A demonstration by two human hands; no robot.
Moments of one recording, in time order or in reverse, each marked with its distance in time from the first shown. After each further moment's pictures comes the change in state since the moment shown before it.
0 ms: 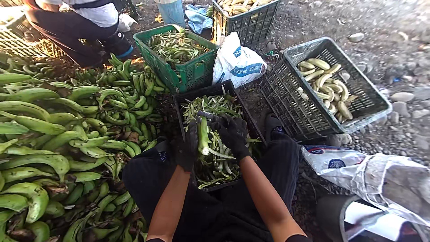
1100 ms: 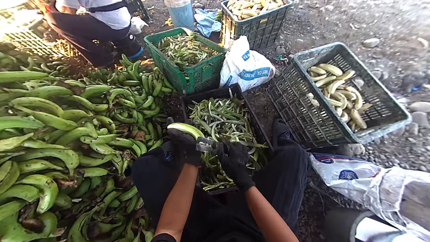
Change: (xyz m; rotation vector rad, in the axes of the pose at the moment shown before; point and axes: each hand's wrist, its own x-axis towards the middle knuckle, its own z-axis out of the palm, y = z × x) left_hand 0.016 -0.010 -0.005 -0.199 0.667 0.485; right_hand -0.063 0.006 0.015 -0.007 -0.111 -0.056
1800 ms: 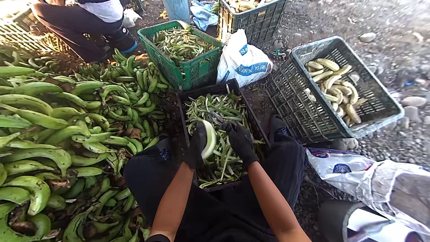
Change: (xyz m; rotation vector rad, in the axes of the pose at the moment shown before) left_hand -0.018 0.013 0.003 0.410 -0.683 -0.423; right_hand 0.058 0.018 -0.022 0.031 -0.042 0.094
